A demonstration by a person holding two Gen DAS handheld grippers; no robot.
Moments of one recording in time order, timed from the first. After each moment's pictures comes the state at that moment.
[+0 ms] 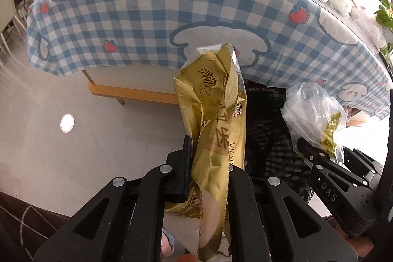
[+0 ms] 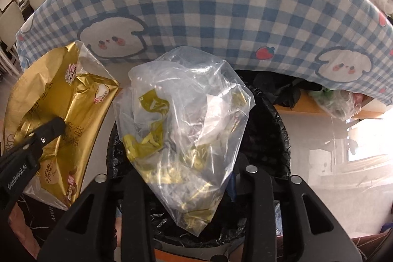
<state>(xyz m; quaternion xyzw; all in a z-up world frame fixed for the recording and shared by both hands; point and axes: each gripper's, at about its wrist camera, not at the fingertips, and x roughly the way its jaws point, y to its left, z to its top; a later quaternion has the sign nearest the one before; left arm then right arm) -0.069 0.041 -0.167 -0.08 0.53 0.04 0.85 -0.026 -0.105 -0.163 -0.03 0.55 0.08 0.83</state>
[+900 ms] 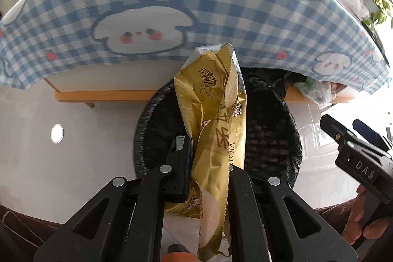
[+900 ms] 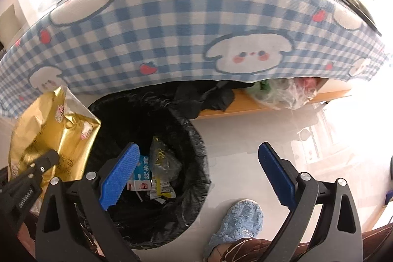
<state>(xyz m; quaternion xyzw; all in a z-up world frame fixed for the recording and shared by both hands) -0.051 -0.036 -0.189 -0.04 0.55 -0.03 0.83 -0.035 -0.216 -0.145 0.01 0.51 -0.03 0.86</state>
